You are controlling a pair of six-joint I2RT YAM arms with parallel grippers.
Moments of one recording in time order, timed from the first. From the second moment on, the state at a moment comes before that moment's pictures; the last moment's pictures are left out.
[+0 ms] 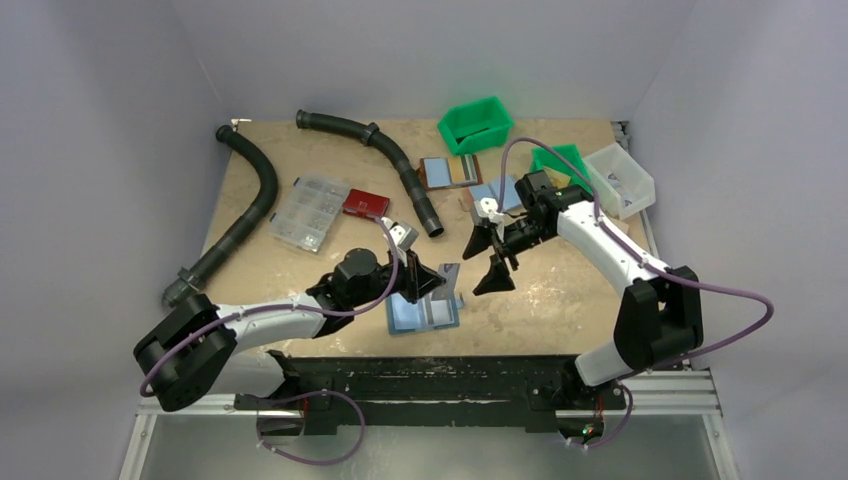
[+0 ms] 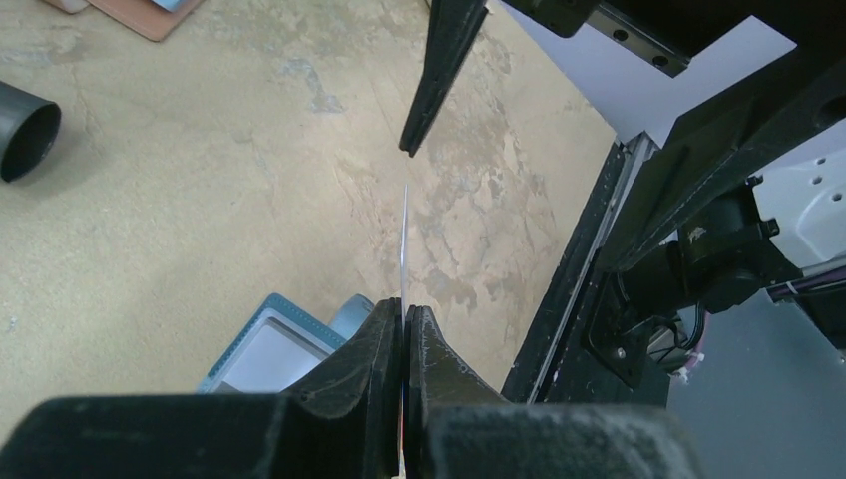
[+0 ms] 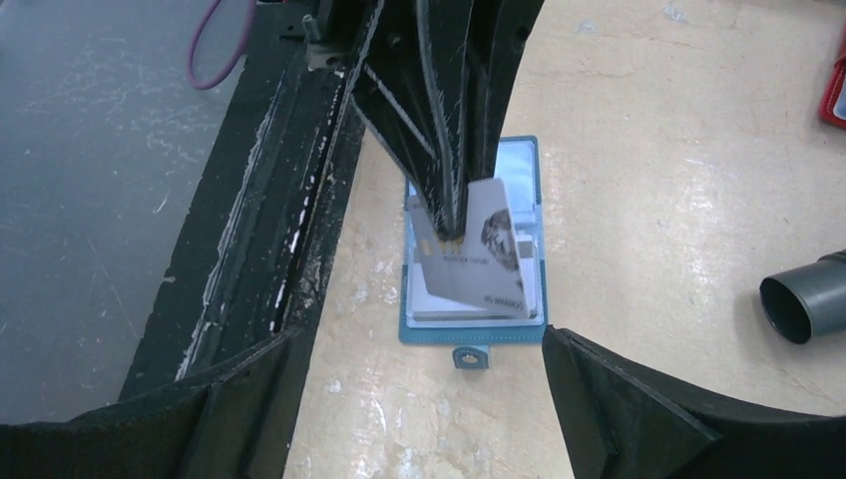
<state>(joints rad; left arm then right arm) -0.84 1.27 0.46 0.62 0.22 -0.50 0.33 1.50 1.17 -1.07 -1.12 -1.18</state>
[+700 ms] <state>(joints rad) -0.91 1.30 0.46 0.65 0.24 -0.43 0.44 1.64 1.20 -1.06 -1.07 -1.10</state>
